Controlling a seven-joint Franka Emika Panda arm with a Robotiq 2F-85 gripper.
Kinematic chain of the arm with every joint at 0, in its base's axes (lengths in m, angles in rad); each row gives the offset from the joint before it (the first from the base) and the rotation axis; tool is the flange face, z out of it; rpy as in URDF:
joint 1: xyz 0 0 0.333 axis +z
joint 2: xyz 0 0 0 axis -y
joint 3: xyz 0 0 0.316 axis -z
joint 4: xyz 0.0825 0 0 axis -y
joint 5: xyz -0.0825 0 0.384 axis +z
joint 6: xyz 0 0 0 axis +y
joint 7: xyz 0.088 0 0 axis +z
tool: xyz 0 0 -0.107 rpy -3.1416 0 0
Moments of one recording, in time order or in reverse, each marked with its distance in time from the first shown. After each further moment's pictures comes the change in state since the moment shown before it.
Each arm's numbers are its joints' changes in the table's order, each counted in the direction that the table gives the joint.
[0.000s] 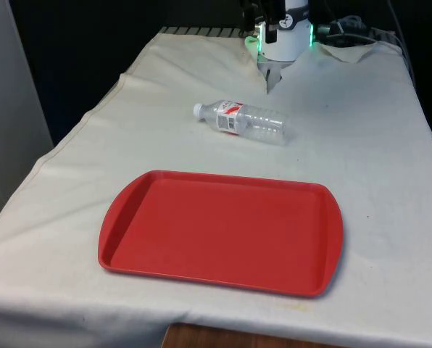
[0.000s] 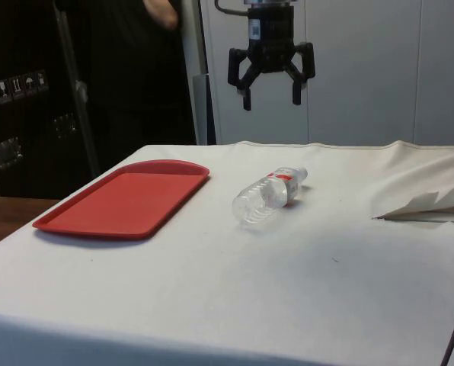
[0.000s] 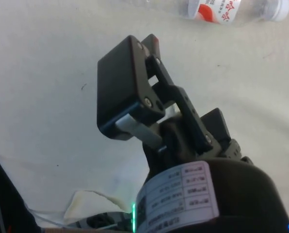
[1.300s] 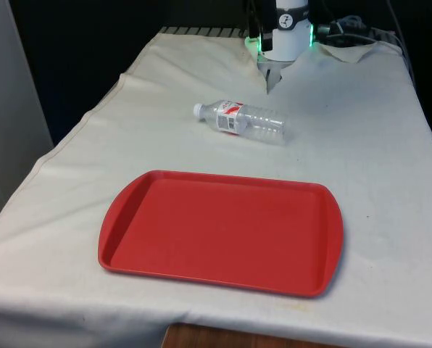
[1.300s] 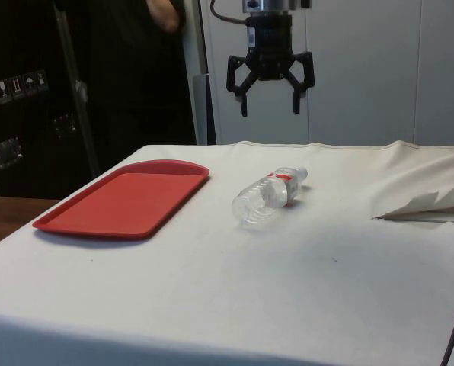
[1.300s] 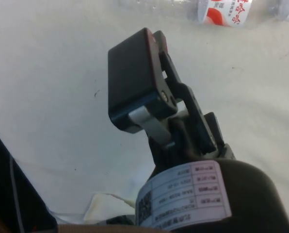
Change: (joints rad) arm 0.000 -0.045 0.016 0.006 0.072 -0.027 -0.128
